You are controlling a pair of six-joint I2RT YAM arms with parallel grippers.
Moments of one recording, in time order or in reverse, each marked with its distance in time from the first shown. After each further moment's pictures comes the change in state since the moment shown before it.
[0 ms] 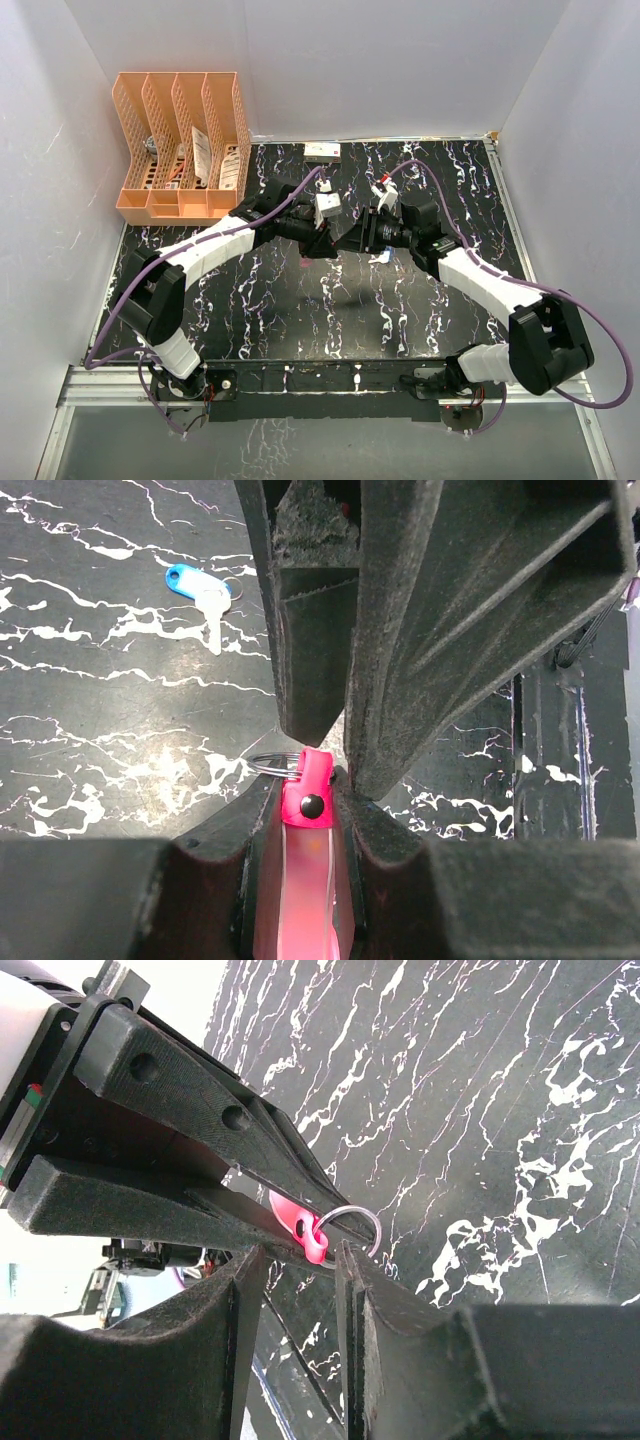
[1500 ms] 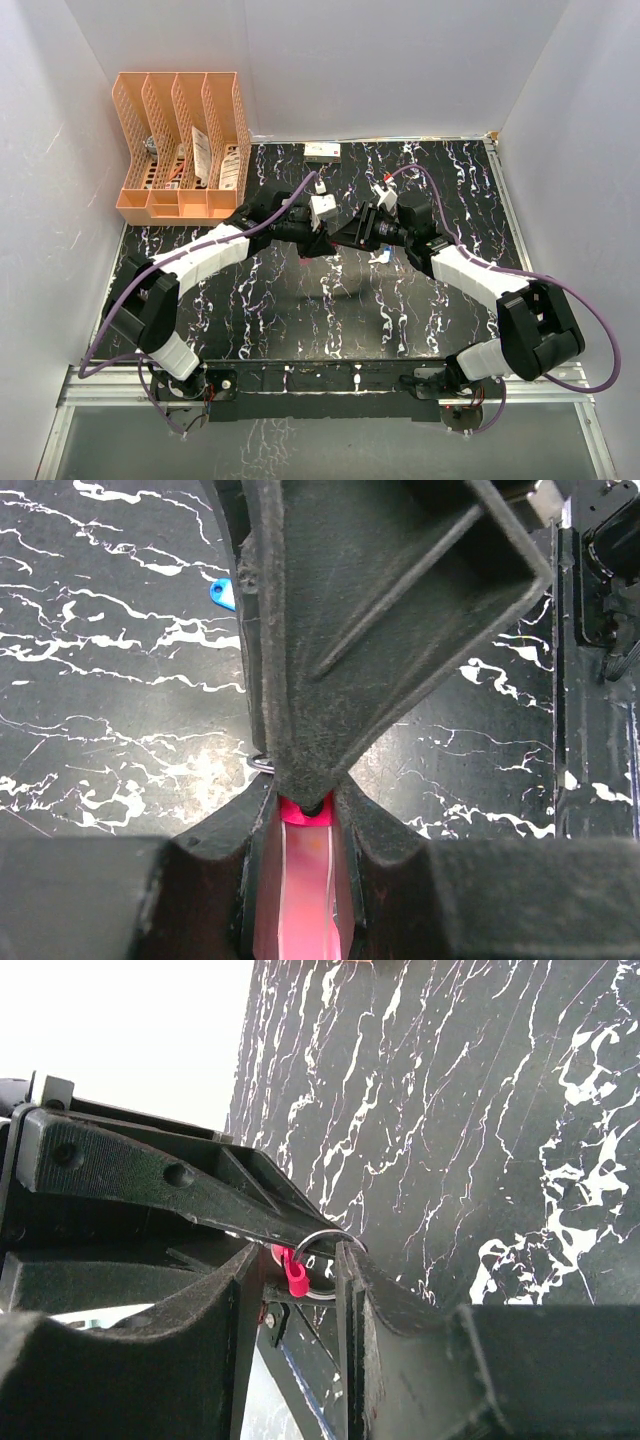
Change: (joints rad) left arm 0.007 -0.058 -0.094 0.142 -0.068 -0.016; right arm -0.003 0.081 -0.019 0.141 0.037 0.233
